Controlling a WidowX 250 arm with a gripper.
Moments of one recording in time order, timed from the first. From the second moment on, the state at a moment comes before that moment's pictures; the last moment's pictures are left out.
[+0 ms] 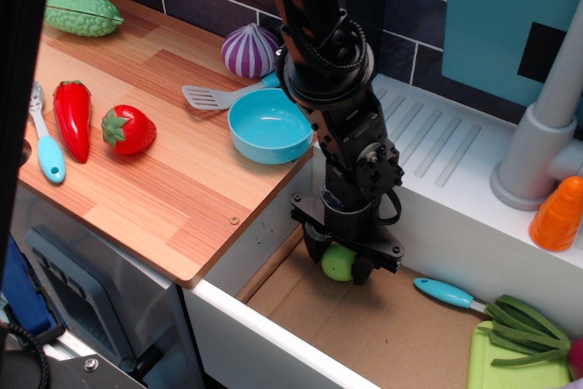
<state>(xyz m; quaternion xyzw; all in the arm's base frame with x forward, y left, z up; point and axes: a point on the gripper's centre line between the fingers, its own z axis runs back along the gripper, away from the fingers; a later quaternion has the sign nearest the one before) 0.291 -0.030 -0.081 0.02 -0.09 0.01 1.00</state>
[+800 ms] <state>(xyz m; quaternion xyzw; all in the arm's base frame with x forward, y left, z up) 0.258 -0.036 0.006 0.14 -0.07 0.03 0.99</state>
